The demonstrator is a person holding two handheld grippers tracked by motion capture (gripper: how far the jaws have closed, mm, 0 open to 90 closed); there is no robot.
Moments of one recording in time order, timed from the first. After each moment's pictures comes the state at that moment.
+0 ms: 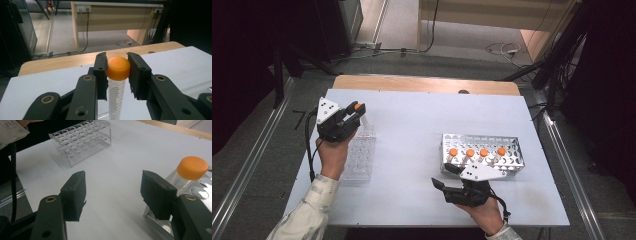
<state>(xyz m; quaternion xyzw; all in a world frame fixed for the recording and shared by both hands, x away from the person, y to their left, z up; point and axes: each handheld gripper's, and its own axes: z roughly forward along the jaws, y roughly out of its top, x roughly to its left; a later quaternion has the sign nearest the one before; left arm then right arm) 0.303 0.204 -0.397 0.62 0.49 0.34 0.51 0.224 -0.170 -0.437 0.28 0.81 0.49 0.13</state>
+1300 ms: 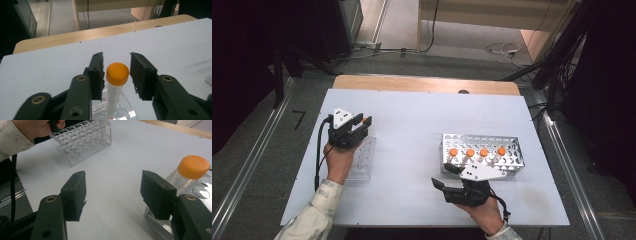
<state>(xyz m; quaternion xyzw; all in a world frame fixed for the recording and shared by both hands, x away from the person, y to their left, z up) 0.310 0.195 -0.432 0.66 0.51 0.32 0.45 0.224 -0.170 -0.438 0.29 0.81 0.49 0.13</state>
